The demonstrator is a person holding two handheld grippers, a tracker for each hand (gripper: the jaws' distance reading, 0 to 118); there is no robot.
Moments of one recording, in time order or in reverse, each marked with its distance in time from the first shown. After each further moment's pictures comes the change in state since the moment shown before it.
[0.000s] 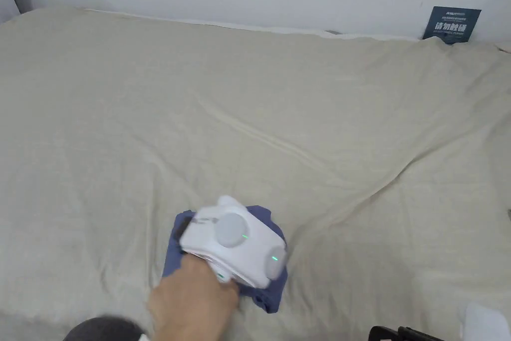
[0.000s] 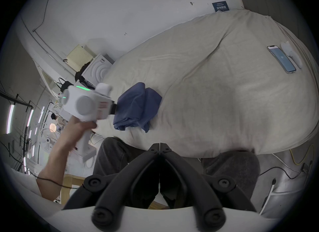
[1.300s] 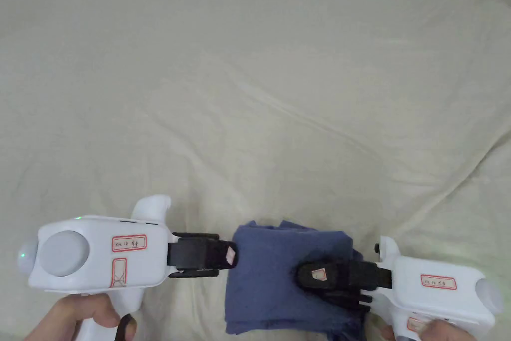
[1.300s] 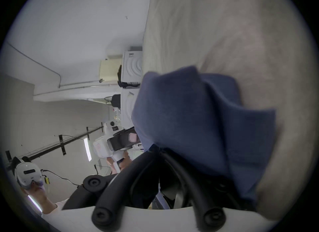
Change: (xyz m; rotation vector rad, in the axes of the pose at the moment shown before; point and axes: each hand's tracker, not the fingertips) left arm -0.195 -0.081 -0.164 0.093 -1.289 0.582; right arm 0.053 0.076 -0.288 -0.326 0.728 -0.469
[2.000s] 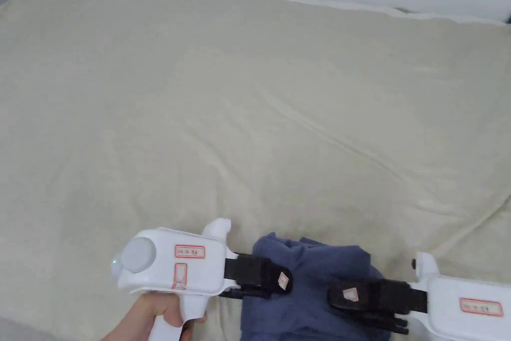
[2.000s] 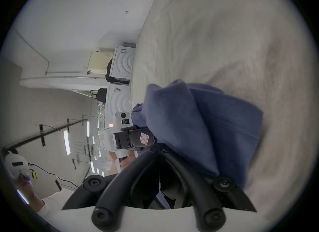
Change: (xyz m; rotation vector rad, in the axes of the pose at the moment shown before) left arm -0.036 0.001 -0.054 -0.122 -0.297 0.129; right arm -0.068 -0.013 -0.001 0.003 -0.217 0.158
